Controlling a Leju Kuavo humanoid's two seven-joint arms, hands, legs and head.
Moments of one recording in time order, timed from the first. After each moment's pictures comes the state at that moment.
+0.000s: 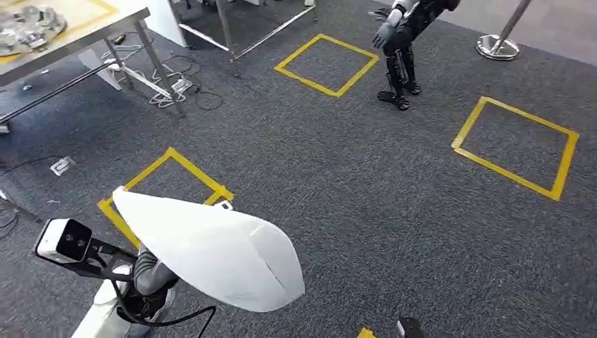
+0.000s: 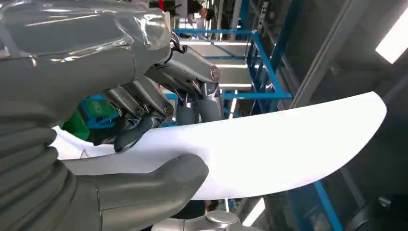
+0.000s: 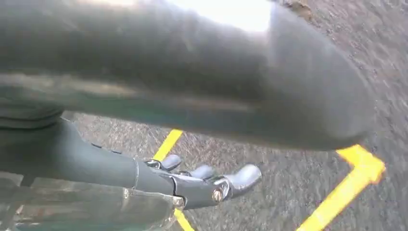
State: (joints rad) left arm -0.13 0.10 -0.56 -1.68 0.69 -0.72 -0.44; right arm -0.07 -0.07 0.34 -0.23 -0.26 0.02 0.24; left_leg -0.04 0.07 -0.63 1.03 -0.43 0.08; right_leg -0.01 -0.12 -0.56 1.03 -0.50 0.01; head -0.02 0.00
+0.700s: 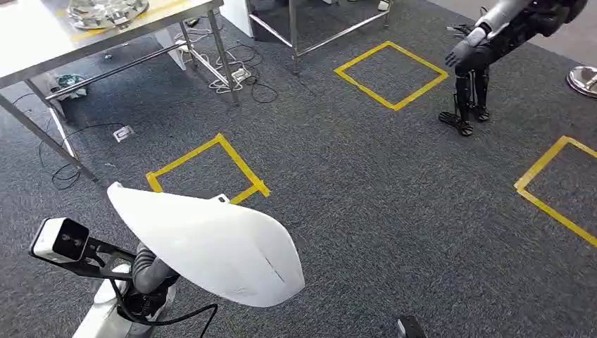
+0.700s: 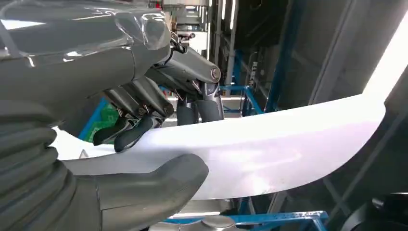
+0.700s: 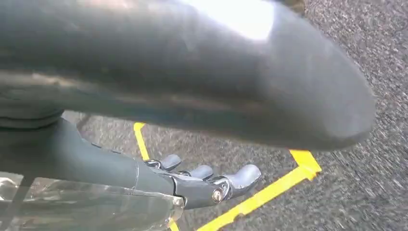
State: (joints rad) left arm -0.13 0.08 -0.55 -1.68 0.68 -0.72 -0.45; right arm -0.08 -0.08 0.33 -0.23 -0.23 0.02 0.25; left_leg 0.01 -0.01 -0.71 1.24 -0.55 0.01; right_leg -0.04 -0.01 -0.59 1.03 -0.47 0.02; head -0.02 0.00
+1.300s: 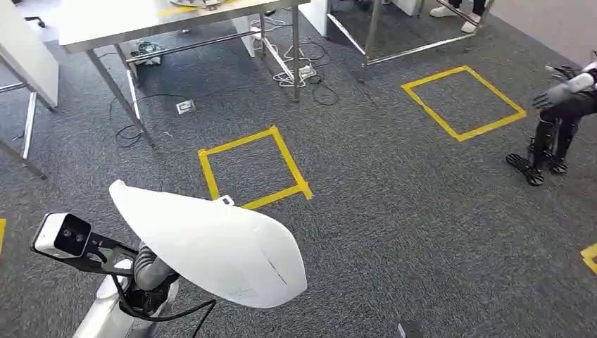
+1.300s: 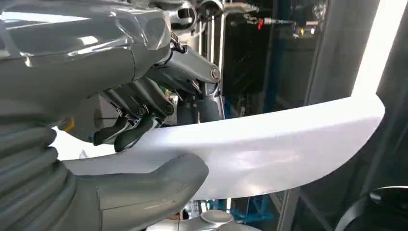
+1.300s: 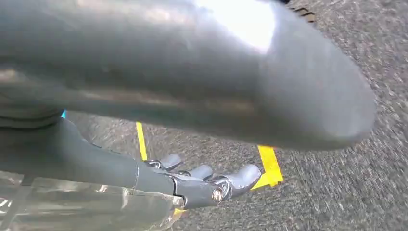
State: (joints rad) left arm -0.14 0.06 -0.55 -1.68 0.69 -0.74 -0.43; right arm -0.06 -0.08 0.30 -0.23 -0.24 0.02 0.25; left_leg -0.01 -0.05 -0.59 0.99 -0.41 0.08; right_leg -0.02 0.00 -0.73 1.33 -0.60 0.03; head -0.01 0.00
